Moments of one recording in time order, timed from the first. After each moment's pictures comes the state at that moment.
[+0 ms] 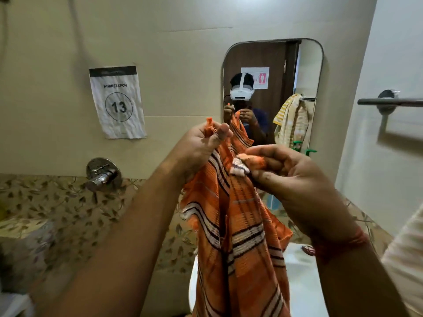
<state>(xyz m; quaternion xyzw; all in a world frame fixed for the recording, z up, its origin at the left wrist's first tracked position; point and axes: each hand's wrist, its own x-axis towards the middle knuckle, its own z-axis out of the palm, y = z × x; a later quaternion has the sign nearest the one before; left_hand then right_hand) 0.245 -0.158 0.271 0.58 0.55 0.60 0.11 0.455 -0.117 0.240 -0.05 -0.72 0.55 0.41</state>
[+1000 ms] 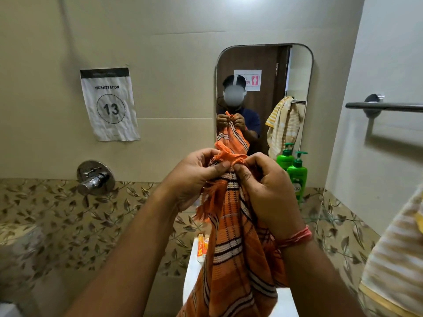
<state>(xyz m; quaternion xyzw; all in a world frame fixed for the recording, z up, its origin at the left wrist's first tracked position) 0.249 -0.168 0.236 0.54 0.41 0.63 0.38 0.417 -0.106 0.217 -0.17 -0.78 0.24 0.55</state>
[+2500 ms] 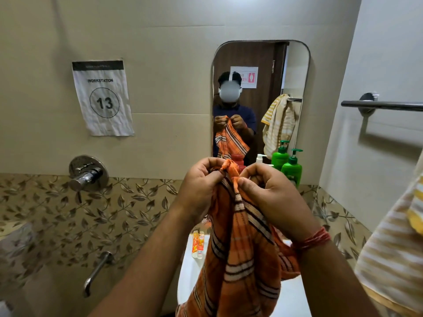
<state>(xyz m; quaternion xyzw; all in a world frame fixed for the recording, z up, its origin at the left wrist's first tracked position) 0.278 -0.150 0.193 0.44 0.40 0.73 0.33 0.438 -0.090 0.205 -0.21 -0.81 0.35 0.41</state>
